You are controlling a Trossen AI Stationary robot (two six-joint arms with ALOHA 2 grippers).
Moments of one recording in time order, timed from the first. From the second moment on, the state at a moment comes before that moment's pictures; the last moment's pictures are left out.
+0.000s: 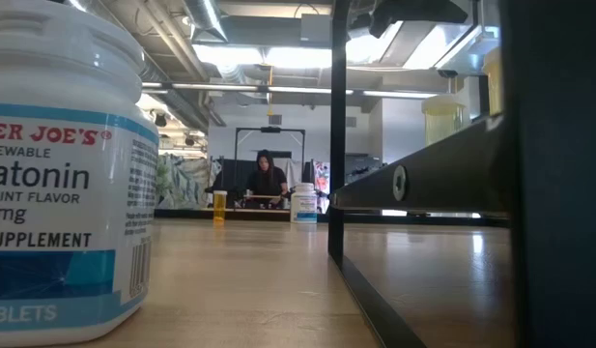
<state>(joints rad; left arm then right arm) -0.07 2.11 2.06 -0.39 -0.06 -0.15 0.73 0.79 0.93 -1.21 0.21 0.78</state>
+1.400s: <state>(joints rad) -0.07 2.11 2.06 -0.39 -0.06 -0.18 0.73 1.20 0.69 -0.91 -0.11 0.65</state>
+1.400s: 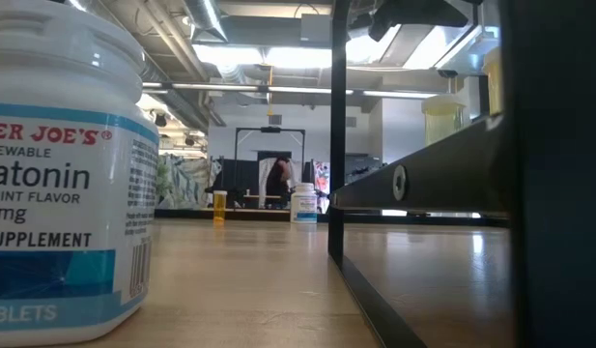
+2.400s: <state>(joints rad) -0.07 2.11 2.06 -0.39 -0.06 -0.18 0.72 1.26 0.69 -0.87 -0.13 0.68</state>
